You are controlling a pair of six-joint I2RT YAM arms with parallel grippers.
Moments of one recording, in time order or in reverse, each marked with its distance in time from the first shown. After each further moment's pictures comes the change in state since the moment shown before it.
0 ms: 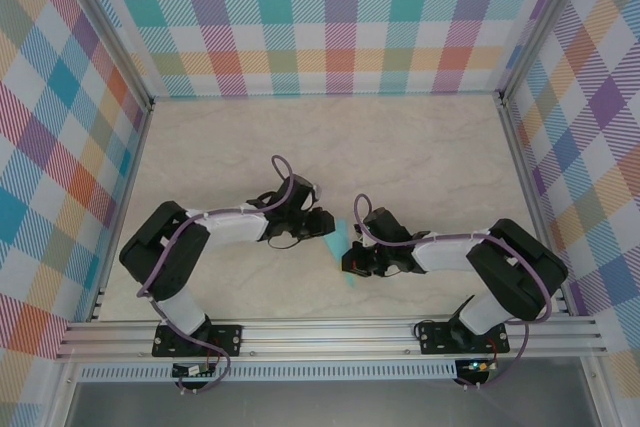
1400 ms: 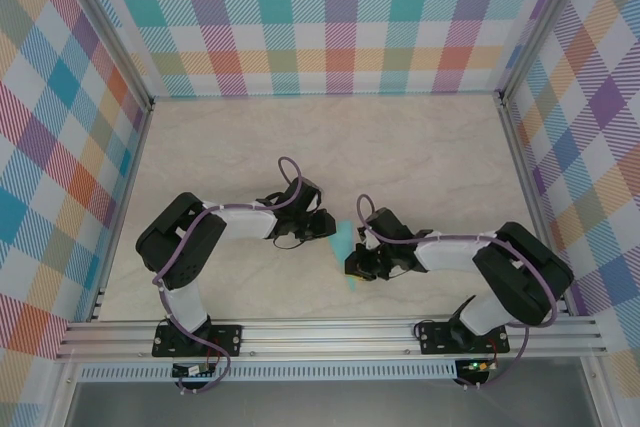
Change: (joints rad) left arm -0.002 0.092 0.035 0.019 -0.030 0.000; right arm -0.013 -0.049 -0.003 -0.108 -0.032 0.013
